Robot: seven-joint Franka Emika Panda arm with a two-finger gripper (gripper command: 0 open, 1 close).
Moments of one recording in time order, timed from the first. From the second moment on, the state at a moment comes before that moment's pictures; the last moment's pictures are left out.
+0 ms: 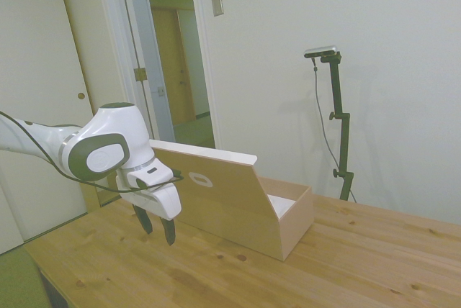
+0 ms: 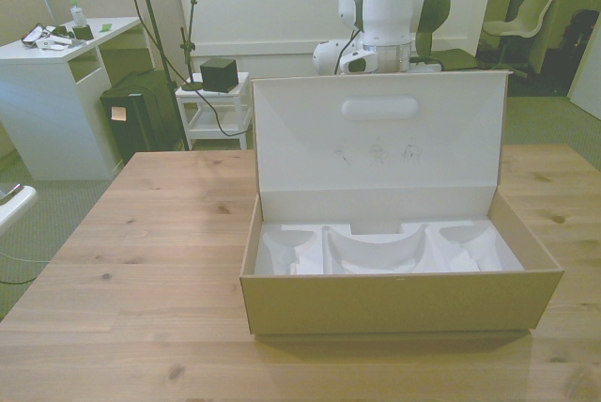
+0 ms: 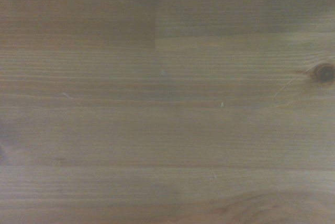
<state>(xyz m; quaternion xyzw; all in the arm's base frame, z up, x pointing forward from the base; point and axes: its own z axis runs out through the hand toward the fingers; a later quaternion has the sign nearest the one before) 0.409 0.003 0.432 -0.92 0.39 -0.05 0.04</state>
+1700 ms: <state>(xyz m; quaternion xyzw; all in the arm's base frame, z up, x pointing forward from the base) 0.517 -0.066 0.558 -0.87 0.43 -0.21 0.12</state>
